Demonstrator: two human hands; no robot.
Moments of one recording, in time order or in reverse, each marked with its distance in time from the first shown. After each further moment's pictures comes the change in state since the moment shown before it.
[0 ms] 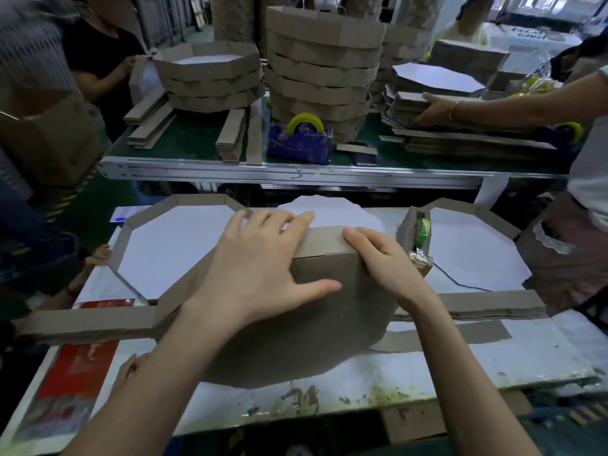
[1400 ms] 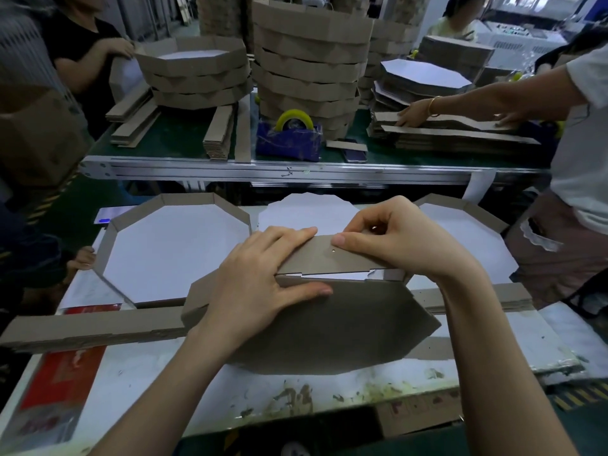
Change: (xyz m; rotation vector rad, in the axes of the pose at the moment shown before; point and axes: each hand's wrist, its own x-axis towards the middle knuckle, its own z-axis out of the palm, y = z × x) left_hand -0.015 0.008 0.023 -0.495 0.069 -0.003; right_hand -0.002 -0.051 -0.044 -0.286 -0.178 -0.080
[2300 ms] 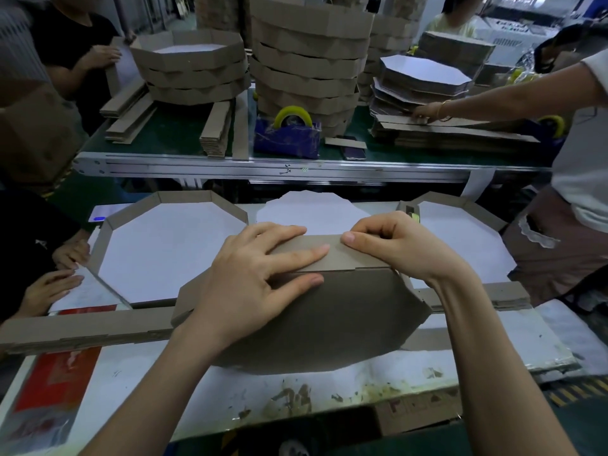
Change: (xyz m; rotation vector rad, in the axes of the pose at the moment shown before) left_hand 0.002 -0.003 -0.010 -0.030 -0.008 0.064; right_hand 0.005 0.029 0.006 0.188 -0.062 0.042
